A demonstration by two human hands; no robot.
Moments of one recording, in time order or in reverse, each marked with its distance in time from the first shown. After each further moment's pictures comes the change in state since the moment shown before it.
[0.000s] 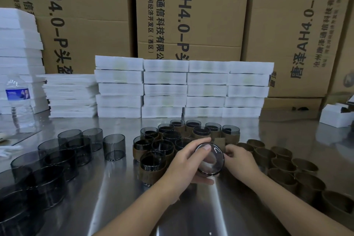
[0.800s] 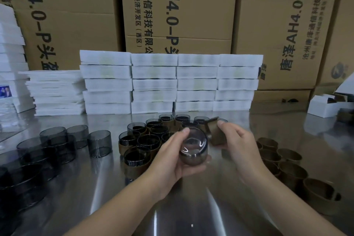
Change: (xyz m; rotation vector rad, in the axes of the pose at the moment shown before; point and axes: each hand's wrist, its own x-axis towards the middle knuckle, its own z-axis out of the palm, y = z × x) left_hand 0.001 0.006 0.014 -0.243 0.003 -0.072; right_hand -0.036 -0.031 -0.037 0.935 0.128 -0.056
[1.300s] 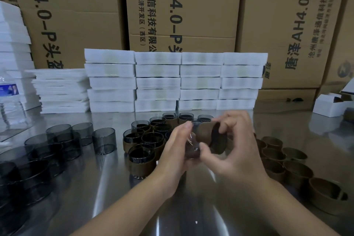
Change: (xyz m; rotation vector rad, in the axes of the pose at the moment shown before) left_hand -0.003 -0.001 0.010 0.096 0.158 0.094; right_hand -0.031 -0.020 0.013 -0.427 -0.021 -0.768
